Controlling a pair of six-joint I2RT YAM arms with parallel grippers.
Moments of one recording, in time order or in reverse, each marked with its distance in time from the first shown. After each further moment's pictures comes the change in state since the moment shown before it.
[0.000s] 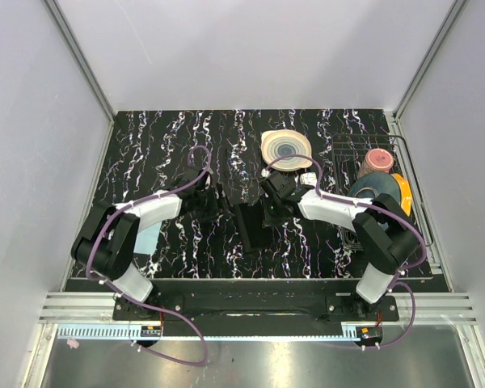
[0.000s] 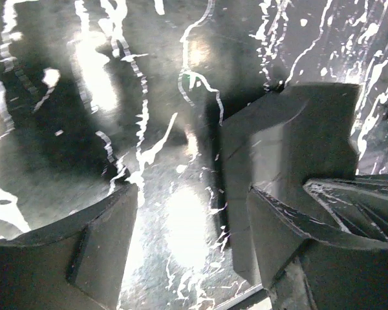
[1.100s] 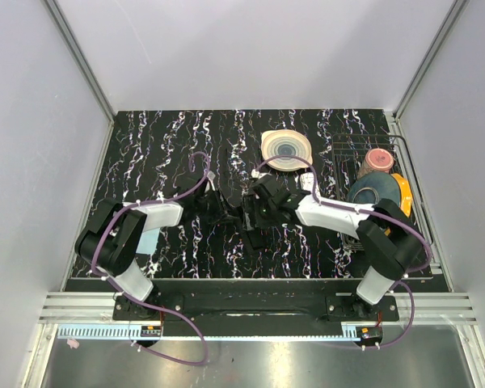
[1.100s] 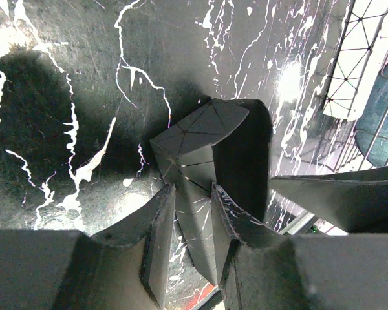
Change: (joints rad) left arm 0.001 0.025 -0.128 0.282 0.136 -0.157; right arm 0.090 -0.022 0.003 0.098 -0.010 0.023
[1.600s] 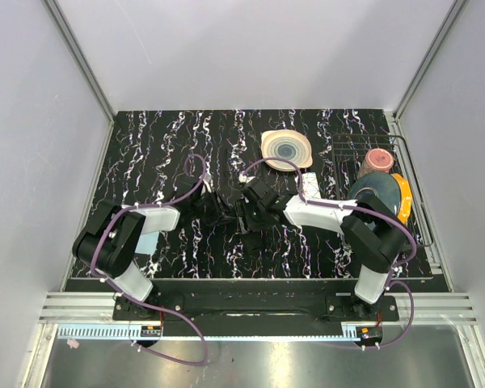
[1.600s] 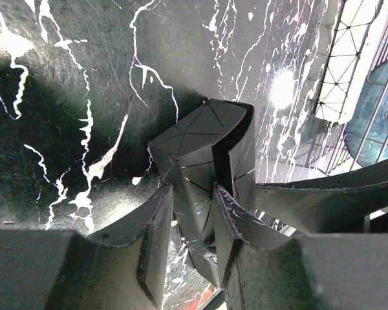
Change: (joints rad) left arm 0.016 -0.019 -0.076 0.117 0.018 -0.028; right arm 0.051 0.090 0.070 -0.009 0.006 -0.050
